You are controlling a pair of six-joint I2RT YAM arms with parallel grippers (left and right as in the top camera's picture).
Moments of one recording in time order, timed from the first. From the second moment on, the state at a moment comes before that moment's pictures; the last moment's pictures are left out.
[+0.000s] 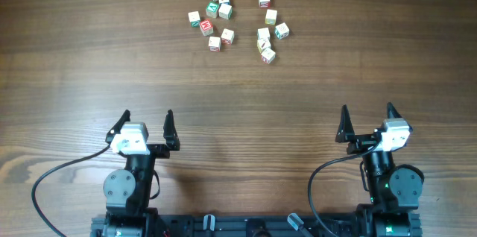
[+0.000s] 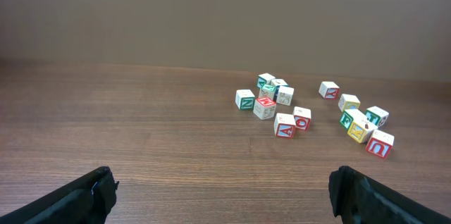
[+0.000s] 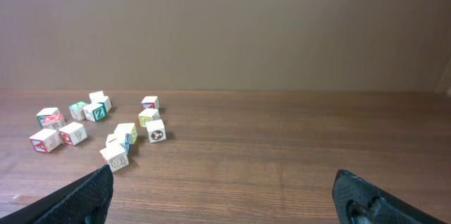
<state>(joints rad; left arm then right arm) -0.06 0.01 0.01 -0.07 -0.02 -0.09 -0.02 0.02 0.01 0.00 -0.08 0.02</state>
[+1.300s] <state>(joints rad) -0.06 0.01 0.01 -0.07 -0.02 -0.09 -0.02 0.02 0.01 0.00 -0.08 0.02</state>
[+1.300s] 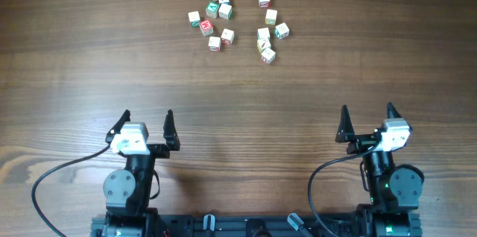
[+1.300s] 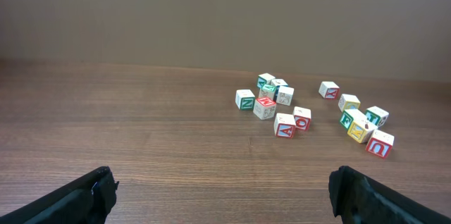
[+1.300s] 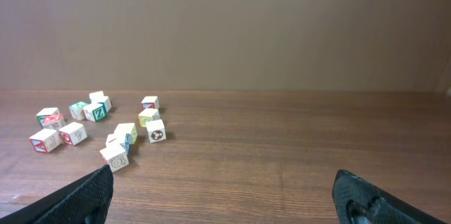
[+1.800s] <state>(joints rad) -0.06 0.01 0.01 -0.06 -0.06 -0.06 -0.02 0.02 0.01 0.00 -0.08 0.02</state>
